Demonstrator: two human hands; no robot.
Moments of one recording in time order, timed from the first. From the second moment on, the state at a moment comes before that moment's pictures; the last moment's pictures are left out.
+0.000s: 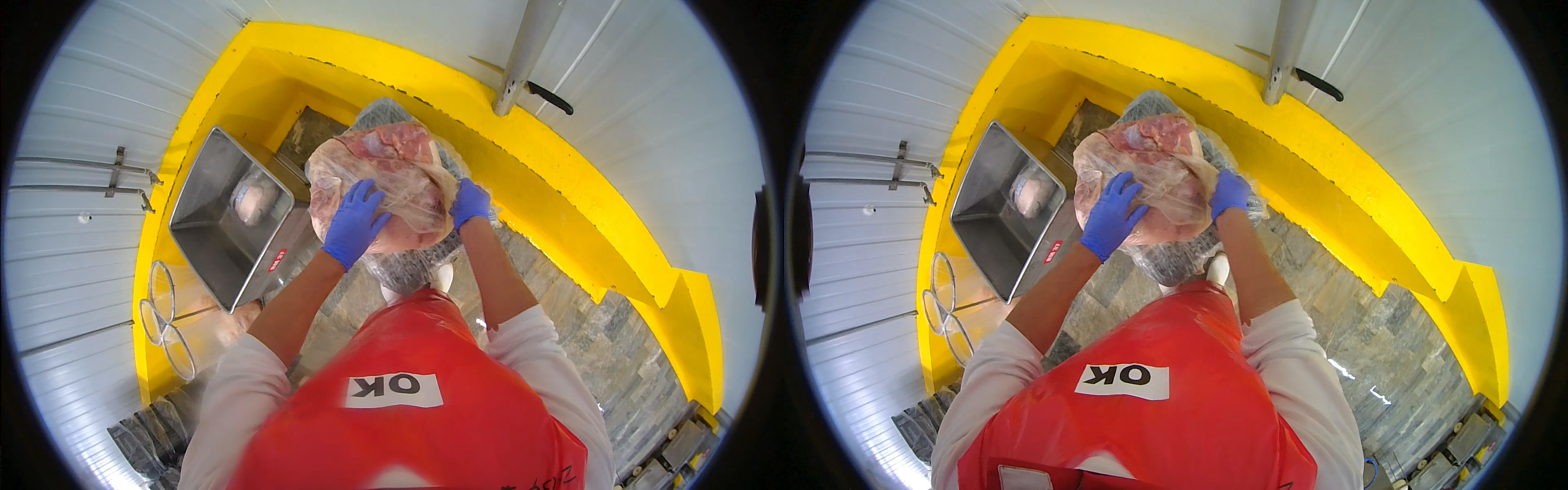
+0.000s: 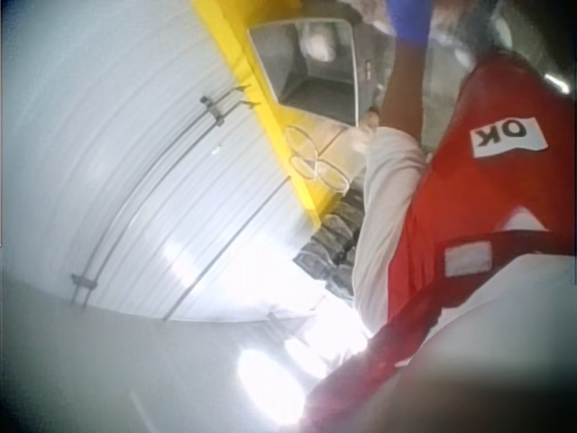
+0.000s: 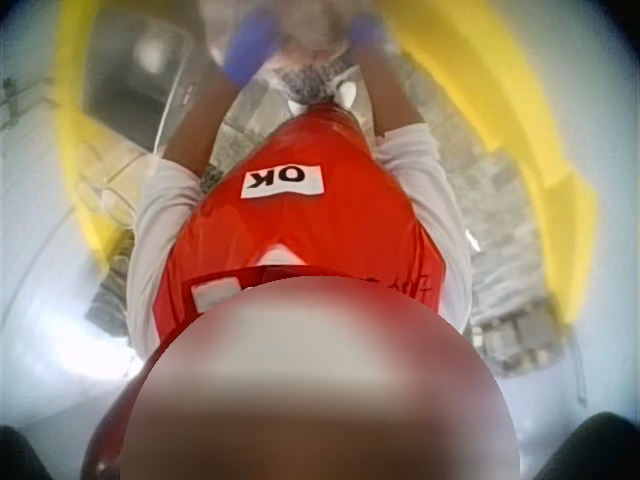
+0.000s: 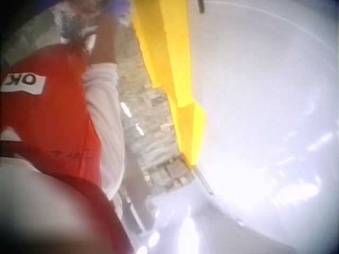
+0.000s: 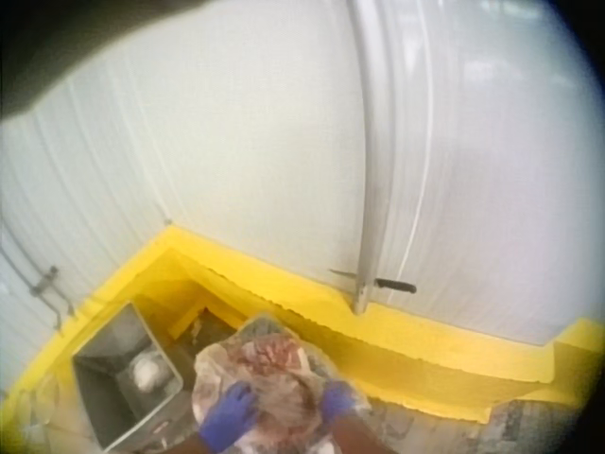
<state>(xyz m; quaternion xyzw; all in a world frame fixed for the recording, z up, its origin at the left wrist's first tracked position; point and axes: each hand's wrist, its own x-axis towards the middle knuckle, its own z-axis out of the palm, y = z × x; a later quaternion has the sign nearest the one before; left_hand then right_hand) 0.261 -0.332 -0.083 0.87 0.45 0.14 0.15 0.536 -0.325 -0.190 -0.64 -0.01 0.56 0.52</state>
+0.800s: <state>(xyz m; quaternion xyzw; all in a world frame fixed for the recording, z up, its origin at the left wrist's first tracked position) 0.242 -0.323 -0.074 0.86 0.46 0.08 0.19 0.464 -0.413 -0.060 -0.64 -0.29 0.47 0.54</state>
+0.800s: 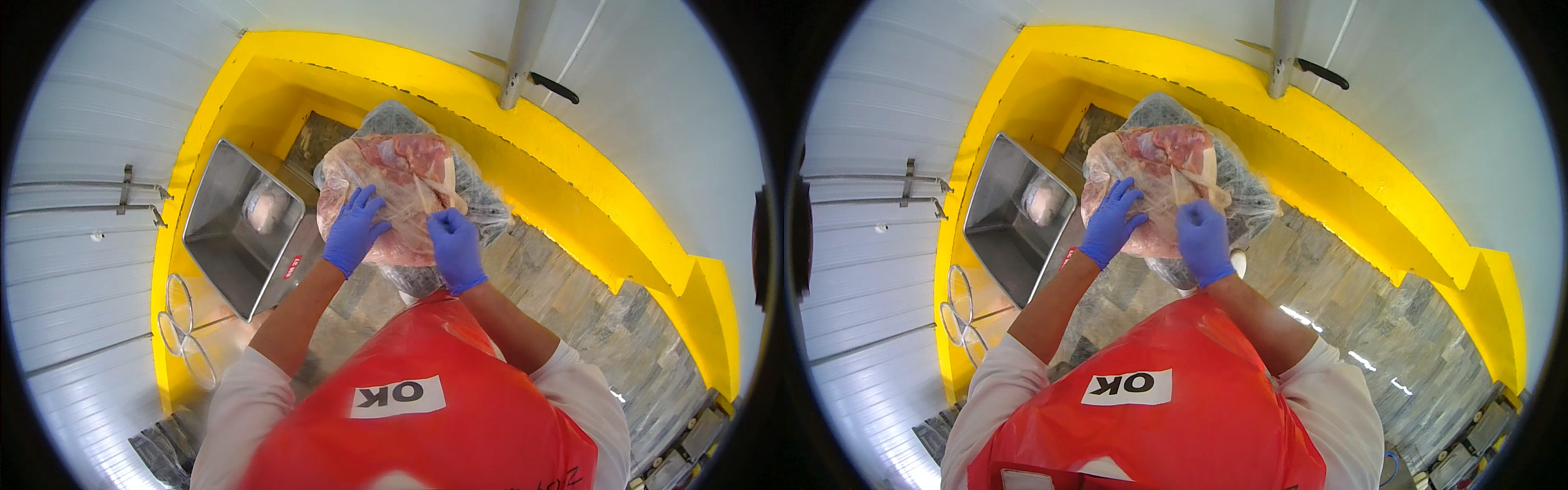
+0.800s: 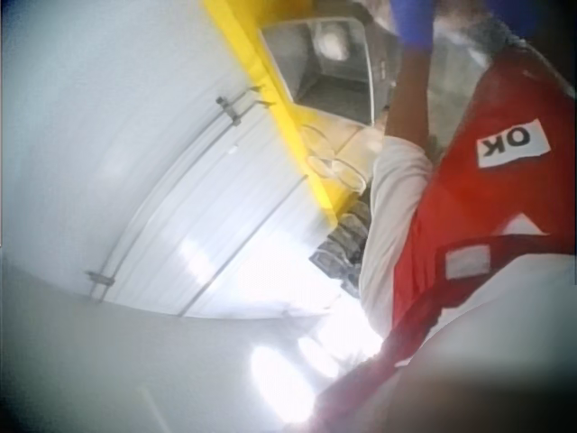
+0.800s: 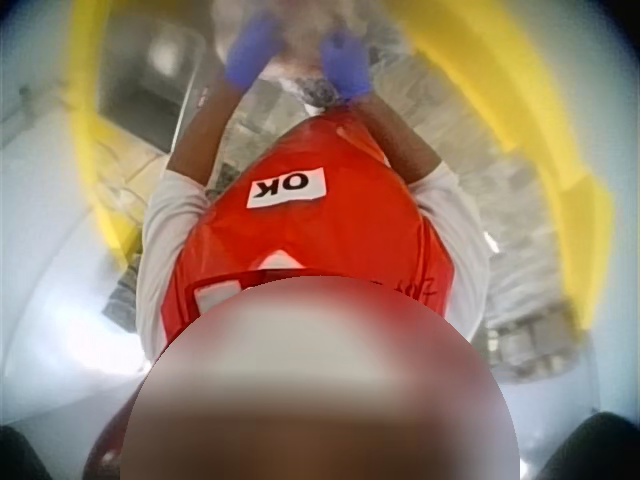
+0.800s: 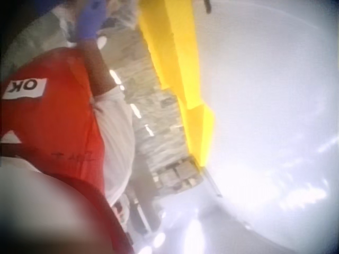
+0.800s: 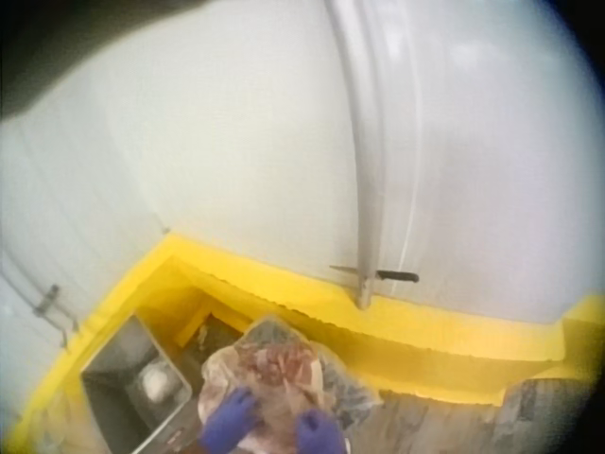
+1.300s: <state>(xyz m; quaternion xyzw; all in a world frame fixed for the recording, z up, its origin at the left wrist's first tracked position) 0.317 -0.335 -0.059 0.62 0.59 0.17 0.49 0.480 -0.444 -0.053 -0.59 -0.59 0.37 0.41</state>
